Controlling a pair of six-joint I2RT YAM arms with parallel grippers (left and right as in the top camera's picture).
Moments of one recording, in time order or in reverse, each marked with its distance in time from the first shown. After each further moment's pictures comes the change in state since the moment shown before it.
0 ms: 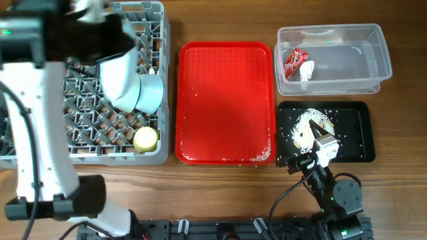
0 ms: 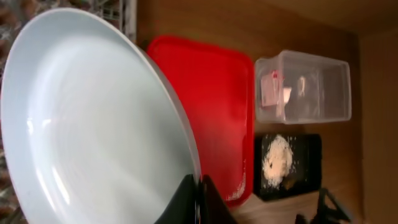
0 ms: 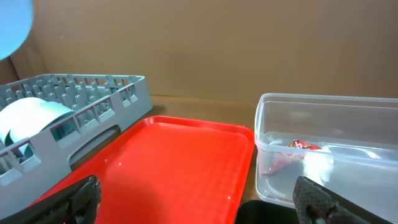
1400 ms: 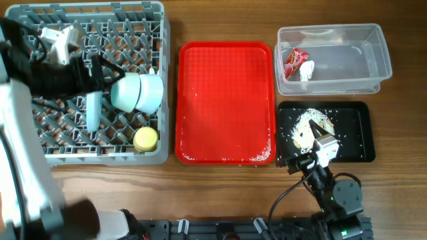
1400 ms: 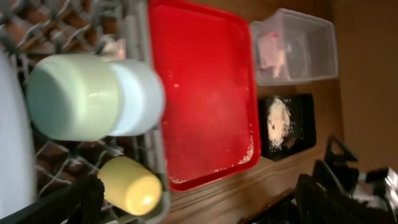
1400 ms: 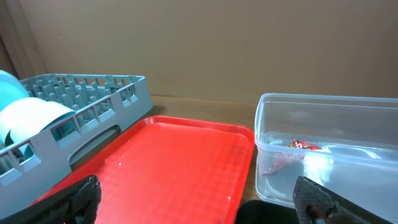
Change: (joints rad) left arm 0.280 -0.203 -0.469 0.056 0.253 0.407; right arm 0.000 0.000 0.000 0.000 0.000 0.000
